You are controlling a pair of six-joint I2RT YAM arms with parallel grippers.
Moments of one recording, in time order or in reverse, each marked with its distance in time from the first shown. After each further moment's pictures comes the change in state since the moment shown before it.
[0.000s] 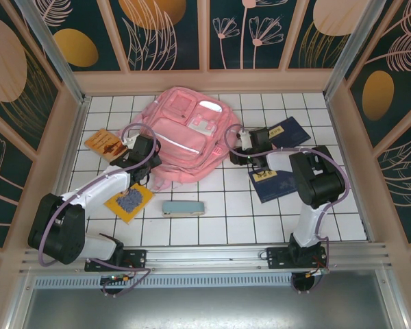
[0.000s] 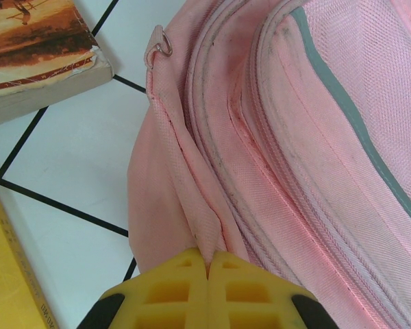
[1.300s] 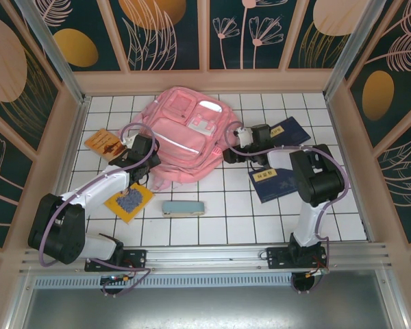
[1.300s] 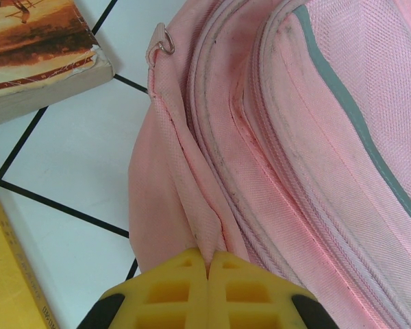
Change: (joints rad) left arm 0.016 0.000 0.000 0.000 0.022 0.008; right arm -0.025 0.024 0.031 0.056 -0.211 -0.063
